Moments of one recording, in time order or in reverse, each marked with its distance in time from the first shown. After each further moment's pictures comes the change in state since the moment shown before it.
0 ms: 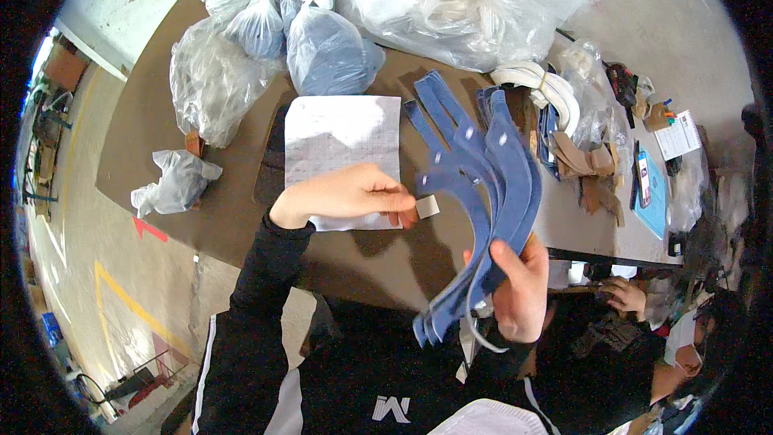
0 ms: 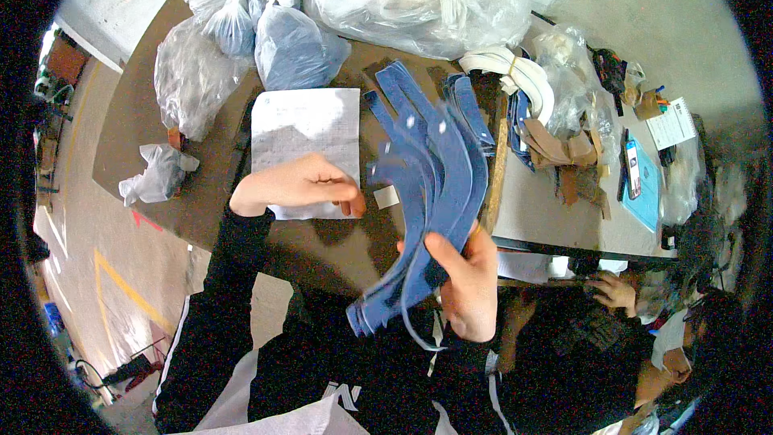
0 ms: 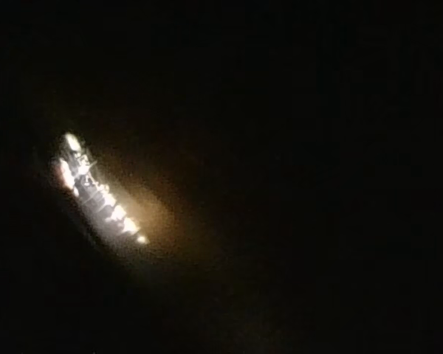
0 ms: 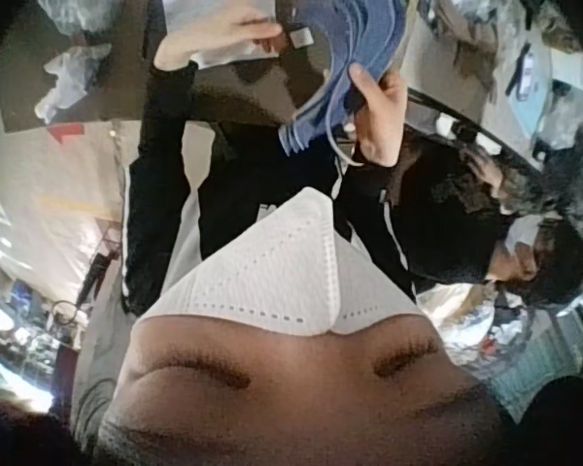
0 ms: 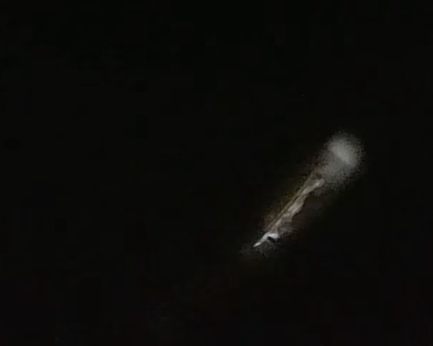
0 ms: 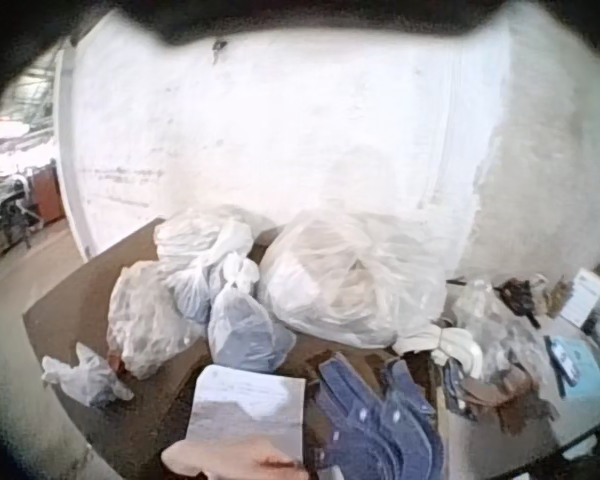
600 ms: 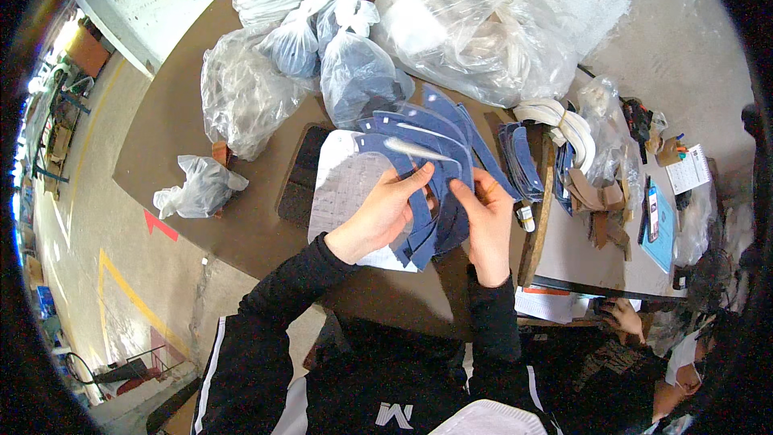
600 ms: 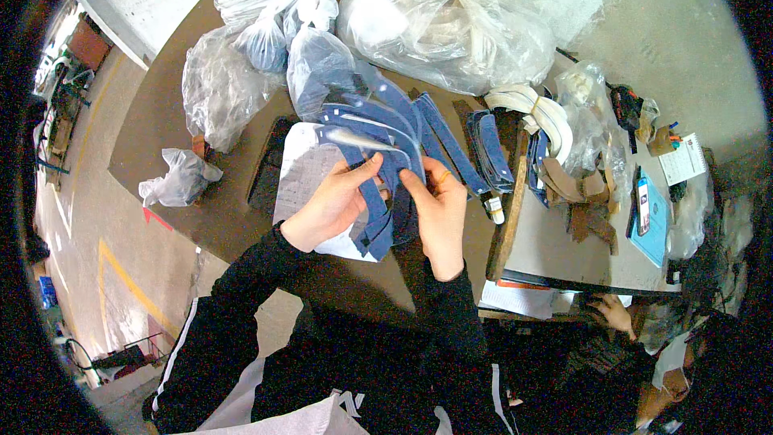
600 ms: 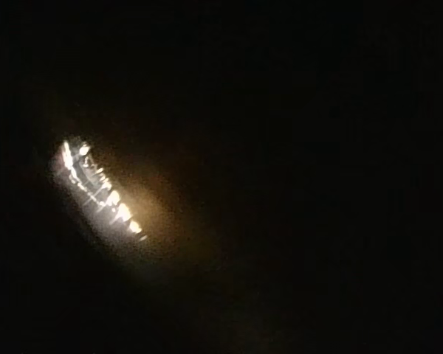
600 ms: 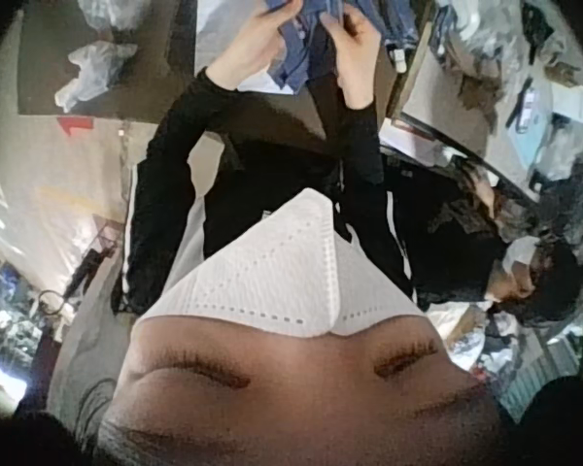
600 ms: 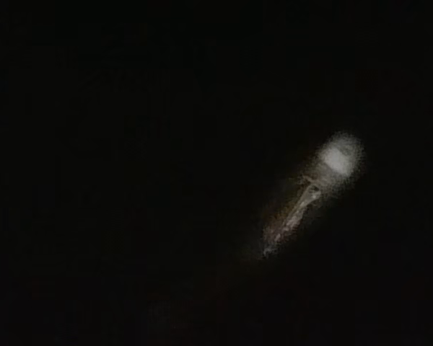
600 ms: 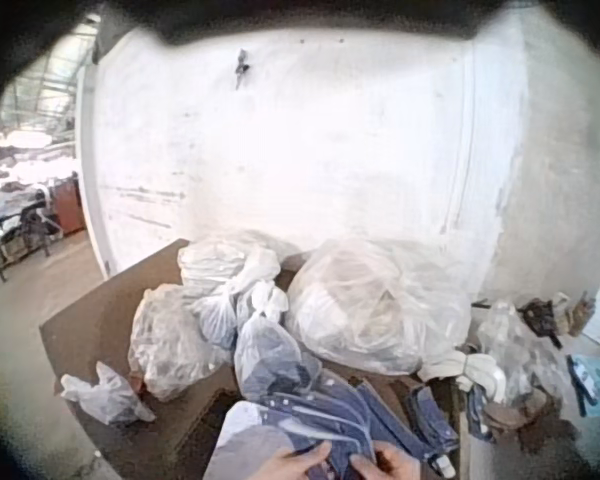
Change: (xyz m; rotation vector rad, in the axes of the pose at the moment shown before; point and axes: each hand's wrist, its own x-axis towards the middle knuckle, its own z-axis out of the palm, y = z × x) left_hand 0.033 -0.010 0.030 -1.010 0.762 0.265; right_hand 0.122 0.048 0.032 -0.329 -0.082 -0.269
